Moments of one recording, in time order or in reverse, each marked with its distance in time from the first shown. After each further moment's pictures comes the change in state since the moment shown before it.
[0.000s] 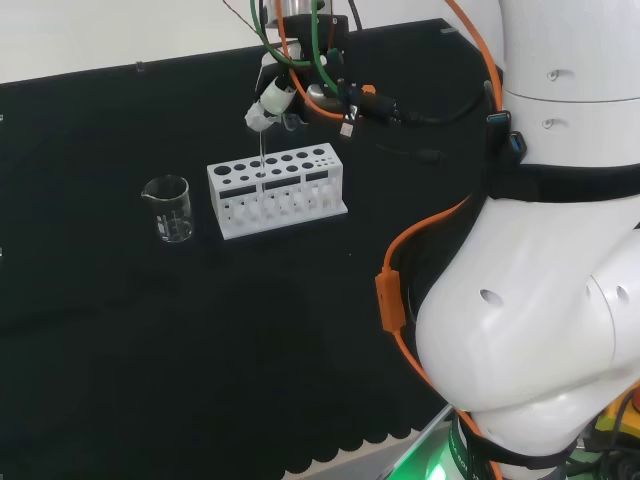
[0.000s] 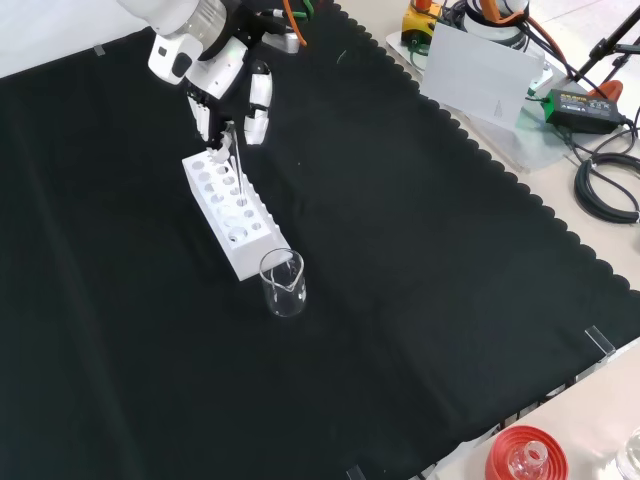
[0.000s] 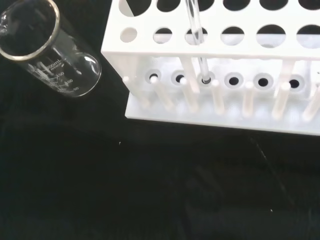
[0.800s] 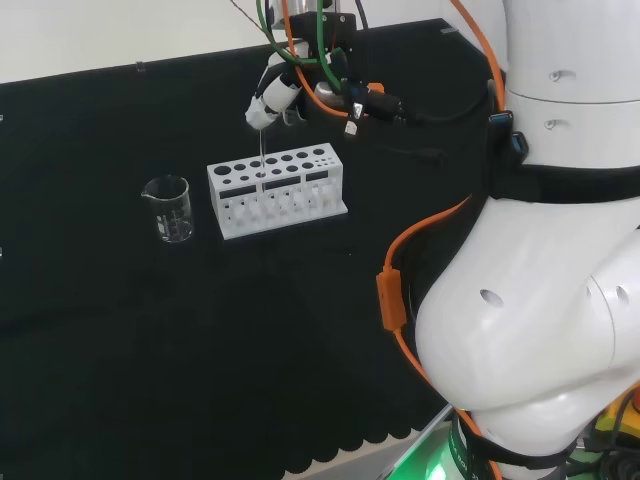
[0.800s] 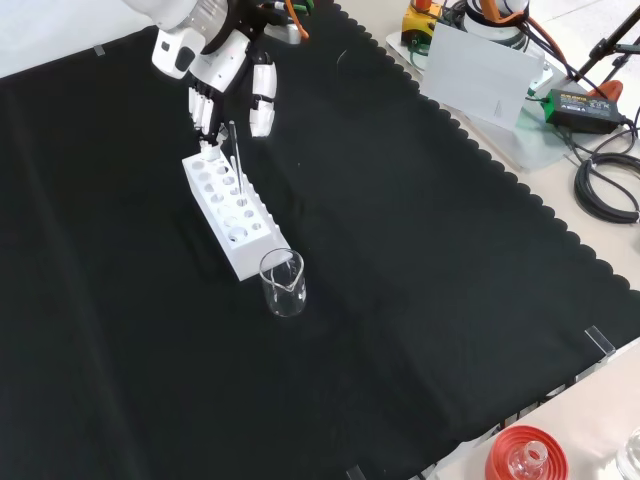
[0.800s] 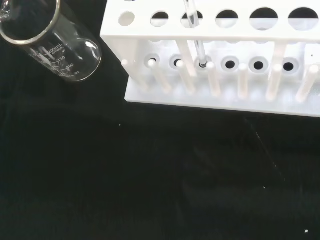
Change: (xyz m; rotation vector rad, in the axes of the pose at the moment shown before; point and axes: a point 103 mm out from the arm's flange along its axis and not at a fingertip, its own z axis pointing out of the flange) arm -0.006 -0.013 0.000 0.038 0.008 -0.006
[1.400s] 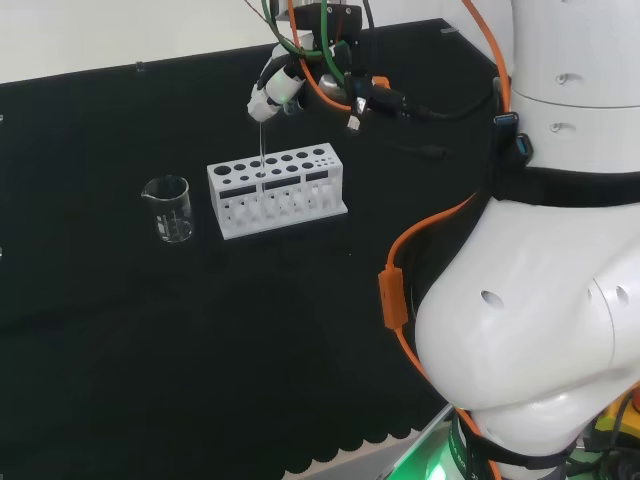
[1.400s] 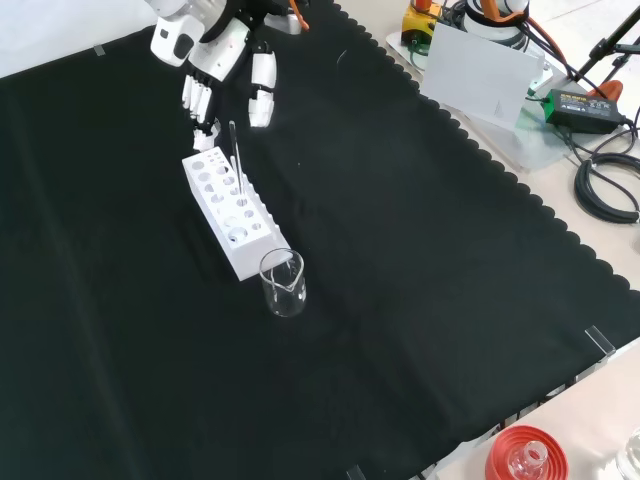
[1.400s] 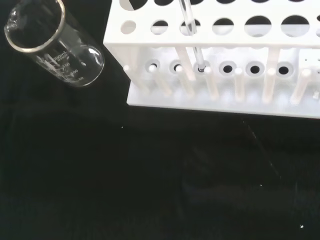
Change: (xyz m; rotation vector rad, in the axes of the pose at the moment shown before) arm -0.003 -0.011 -0.007 -0.009 0.013 0.002
